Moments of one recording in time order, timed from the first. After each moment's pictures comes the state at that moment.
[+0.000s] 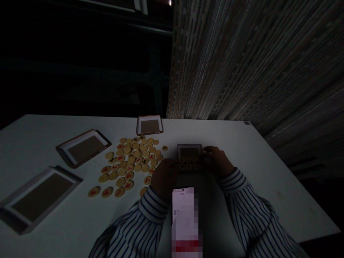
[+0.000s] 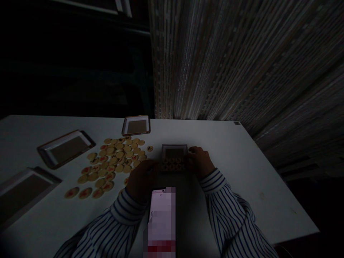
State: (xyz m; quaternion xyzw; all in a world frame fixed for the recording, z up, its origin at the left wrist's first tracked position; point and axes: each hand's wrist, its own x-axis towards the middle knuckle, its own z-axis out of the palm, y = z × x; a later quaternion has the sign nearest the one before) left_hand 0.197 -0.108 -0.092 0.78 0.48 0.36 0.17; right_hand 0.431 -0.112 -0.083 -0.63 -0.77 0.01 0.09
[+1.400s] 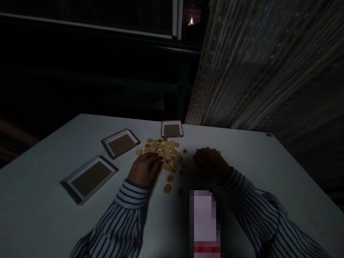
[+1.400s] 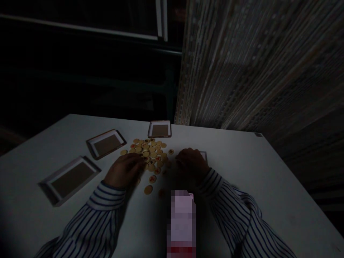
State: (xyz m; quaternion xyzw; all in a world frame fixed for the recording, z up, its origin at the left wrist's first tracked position) left_hand 0.072 -0.088 -0.066 0.79 0.56 0.26 0.05; right_hand 0.337 -0.089 -0.038 -0.49 -0.87 0.01 0.10
